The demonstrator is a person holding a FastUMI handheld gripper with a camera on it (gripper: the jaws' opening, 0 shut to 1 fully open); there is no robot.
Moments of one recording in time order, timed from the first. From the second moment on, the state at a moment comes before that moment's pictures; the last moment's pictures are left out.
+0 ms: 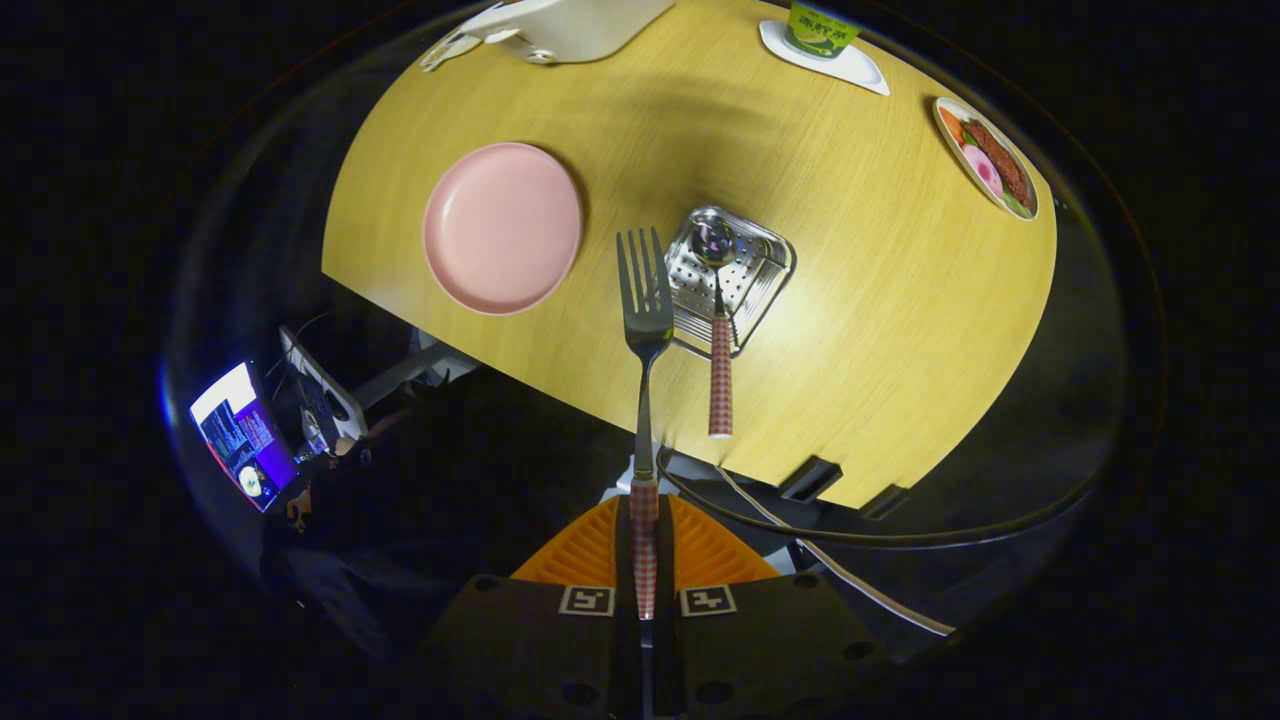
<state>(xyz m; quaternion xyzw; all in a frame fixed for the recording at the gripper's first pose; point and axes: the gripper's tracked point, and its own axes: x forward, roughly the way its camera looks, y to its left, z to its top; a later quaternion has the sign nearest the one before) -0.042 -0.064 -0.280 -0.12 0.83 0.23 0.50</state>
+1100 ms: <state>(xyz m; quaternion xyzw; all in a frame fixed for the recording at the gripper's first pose) -0.004 -0.062 -0.345 -0.16 0.90 0.18 0.37</state>
